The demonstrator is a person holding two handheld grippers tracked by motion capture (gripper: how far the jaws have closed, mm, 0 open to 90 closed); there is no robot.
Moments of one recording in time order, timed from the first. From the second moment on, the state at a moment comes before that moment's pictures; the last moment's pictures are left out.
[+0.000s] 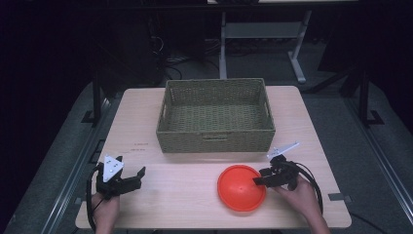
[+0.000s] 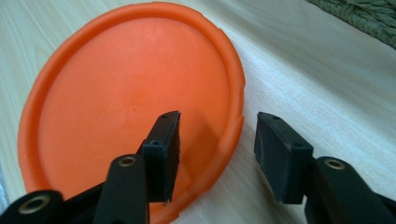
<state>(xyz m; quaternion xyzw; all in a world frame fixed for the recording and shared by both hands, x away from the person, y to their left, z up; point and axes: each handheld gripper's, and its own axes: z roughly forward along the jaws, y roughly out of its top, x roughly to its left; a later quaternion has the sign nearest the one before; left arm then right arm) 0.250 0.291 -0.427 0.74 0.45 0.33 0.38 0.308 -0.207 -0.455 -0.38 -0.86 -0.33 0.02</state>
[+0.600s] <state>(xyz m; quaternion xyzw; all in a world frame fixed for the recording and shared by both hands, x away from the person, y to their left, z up) 0.251 0.288 -0.427 0.74 0.44 0.33 0.38 0.304 -0.210 -0.452 -0.37 -0.86 -0.35 0.01</state>
